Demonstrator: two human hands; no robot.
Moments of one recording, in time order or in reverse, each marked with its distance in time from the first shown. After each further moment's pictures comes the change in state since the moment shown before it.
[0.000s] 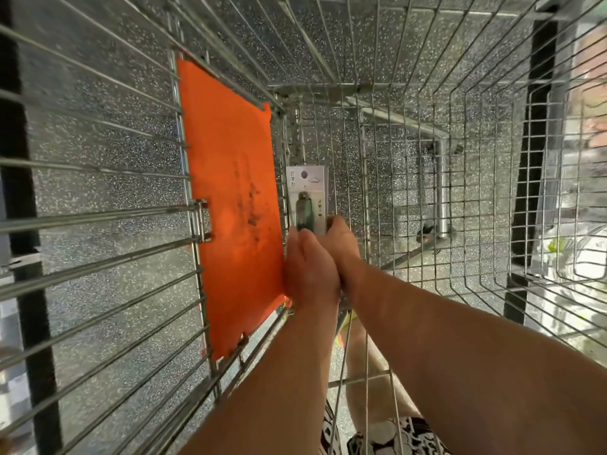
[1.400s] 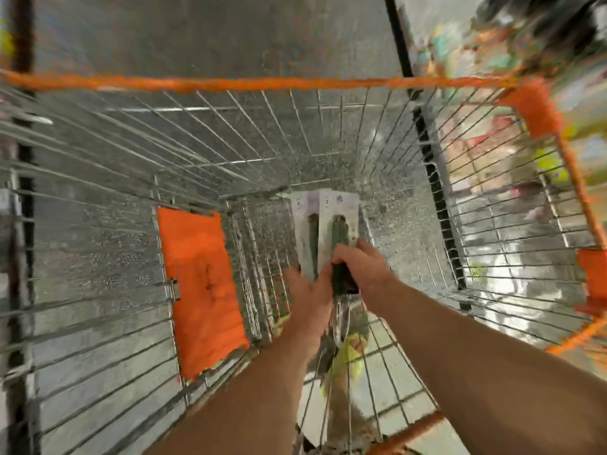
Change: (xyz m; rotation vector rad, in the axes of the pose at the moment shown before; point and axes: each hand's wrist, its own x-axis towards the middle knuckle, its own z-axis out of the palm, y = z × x) left_hand -0.134 0.079 0.021 0.101 -0.532 0.111; right_hand -0.123 -0.020 -0.177 0.598 0.037 -0.039
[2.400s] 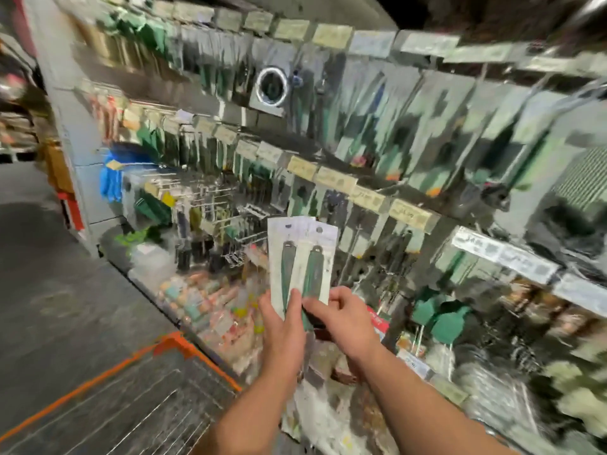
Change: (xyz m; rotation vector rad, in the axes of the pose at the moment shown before) left_hand -0.302 0.132 0.359 0.141 -0.577 0.729; right_hand -0.360 -0.085 -0.365 0.377 0.687 -0.784
